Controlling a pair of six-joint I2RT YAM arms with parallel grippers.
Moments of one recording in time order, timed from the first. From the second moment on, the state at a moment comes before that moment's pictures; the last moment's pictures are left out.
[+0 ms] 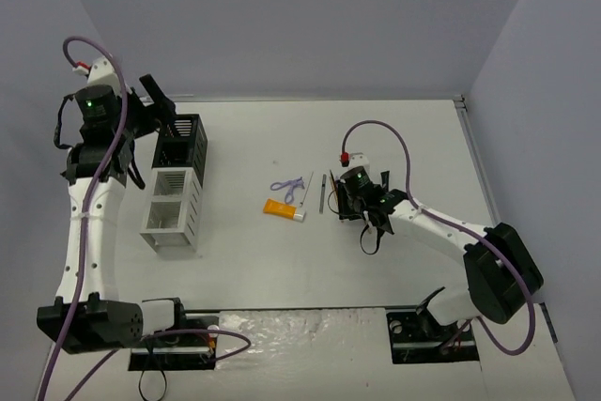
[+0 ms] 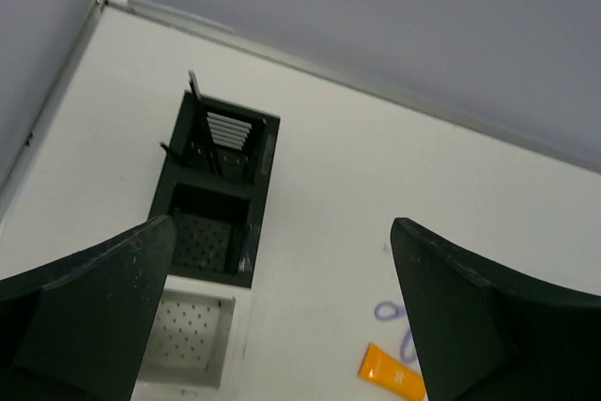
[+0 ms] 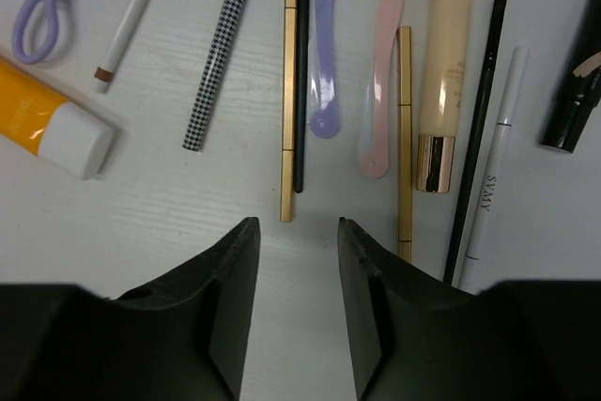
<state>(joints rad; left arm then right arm) 0.10 1.27 1.49 -0.54 0.07 -0.33 0.63 1.40 0.78 -0.24 0.24 0.37</state>
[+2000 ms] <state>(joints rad) 0.10 1.07 1.15 -0.59 0.15 -0.25 0.61 1.70 0.87 -0.16 0.24 0.41</state>
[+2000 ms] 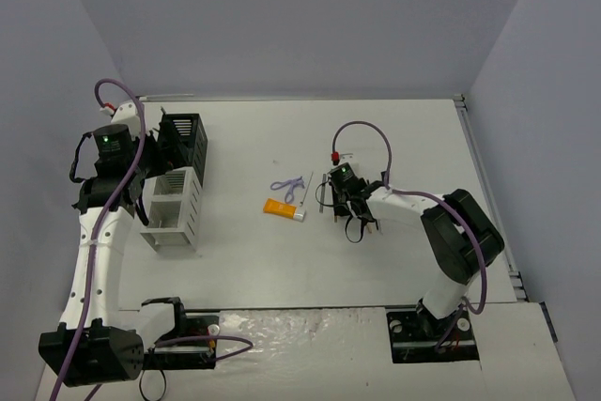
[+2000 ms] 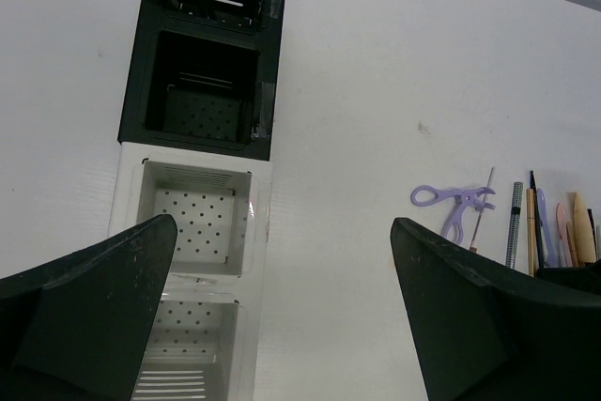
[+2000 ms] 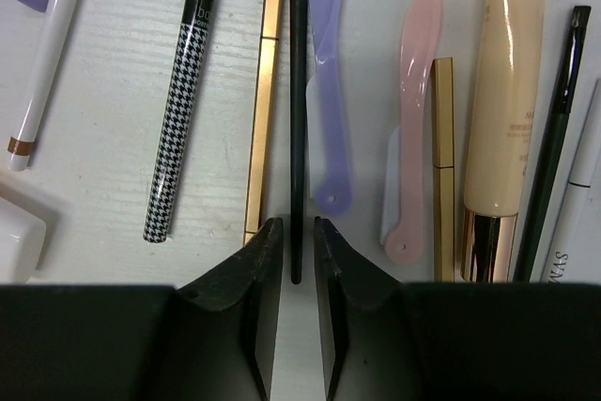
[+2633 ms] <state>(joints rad) 0.10 1.07 1.15 -0.55 0.31 -0.33 0.66 1.57 0.83 -0.20 0.25 0.41</state>
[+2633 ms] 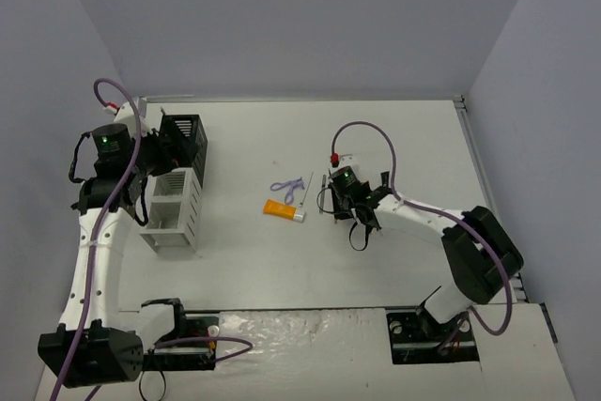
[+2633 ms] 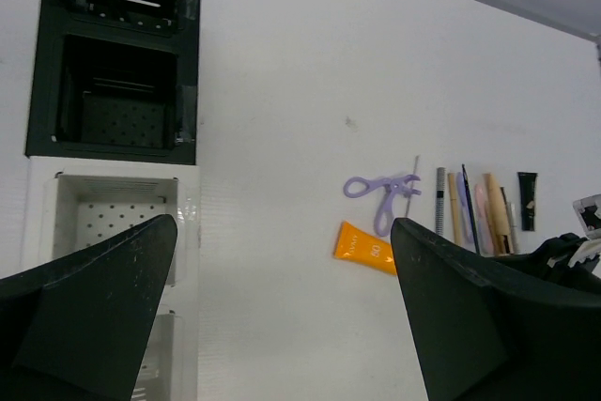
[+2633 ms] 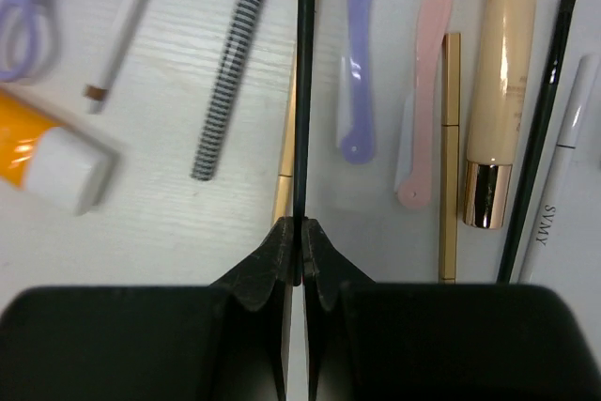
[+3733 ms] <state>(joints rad) -0.58 1.36 1.29 -0.32 0.14 -0.62 0.85 1.14 0.73 0.20 0.05 0.28</state>
